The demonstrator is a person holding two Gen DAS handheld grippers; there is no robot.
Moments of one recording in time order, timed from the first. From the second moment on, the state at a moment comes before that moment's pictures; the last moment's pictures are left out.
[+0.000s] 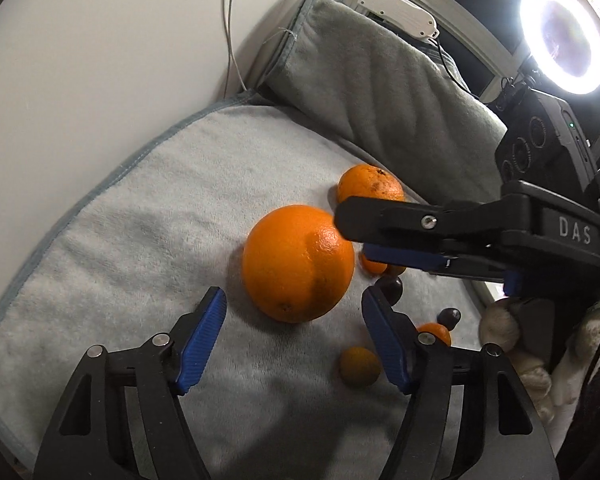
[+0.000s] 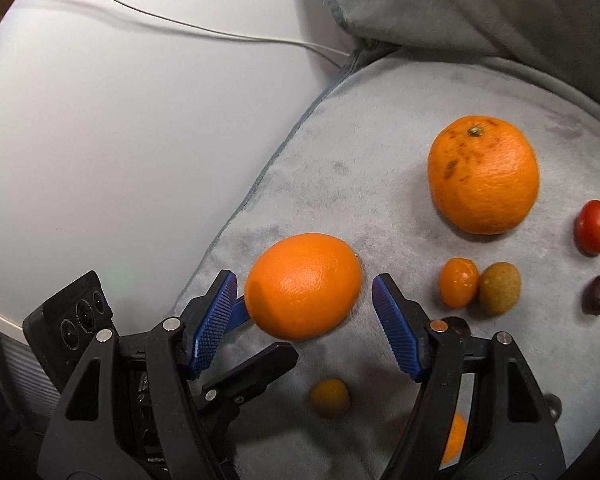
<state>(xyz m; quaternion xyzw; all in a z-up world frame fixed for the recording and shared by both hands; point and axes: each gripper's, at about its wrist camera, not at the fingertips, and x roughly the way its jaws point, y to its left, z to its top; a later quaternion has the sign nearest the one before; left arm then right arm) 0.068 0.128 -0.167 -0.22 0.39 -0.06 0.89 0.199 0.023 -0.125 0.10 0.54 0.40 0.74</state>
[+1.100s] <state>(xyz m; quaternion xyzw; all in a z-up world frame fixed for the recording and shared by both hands) 0.072 0.116 -0.160 -0.21 0.39 -0.07 0.90 0.187 0.021 -0.121 0.08 0.53 0.41 0.74</state>
